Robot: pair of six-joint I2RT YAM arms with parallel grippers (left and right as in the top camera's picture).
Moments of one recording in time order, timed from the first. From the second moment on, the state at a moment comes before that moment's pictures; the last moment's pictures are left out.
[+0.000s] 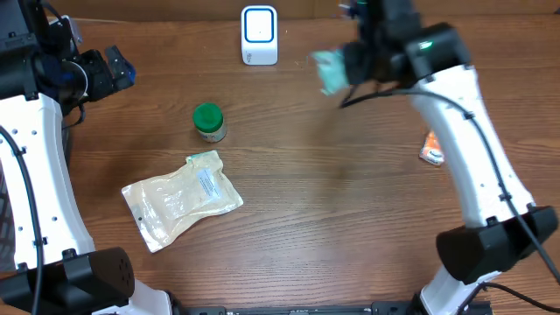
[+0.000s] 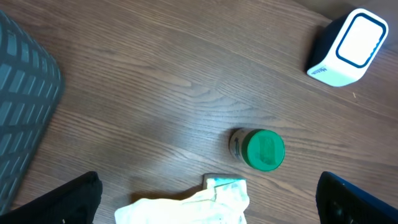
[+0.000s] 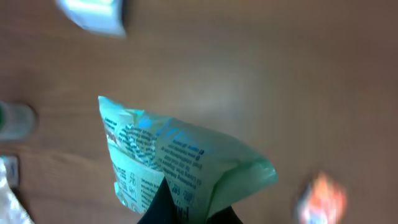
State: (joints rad) left arm 0.27 1.73 1.97 -1.28 0.14 -0.19; right arm 0.29 1.87 2.05 -1.23 0.06 0.13
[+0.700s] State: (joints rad) left arm 0.27 1.73 1.97 -1.28 0.14 -0.19; right arm -0.21 1.87 1.46 -0.98 -0.21 0.38
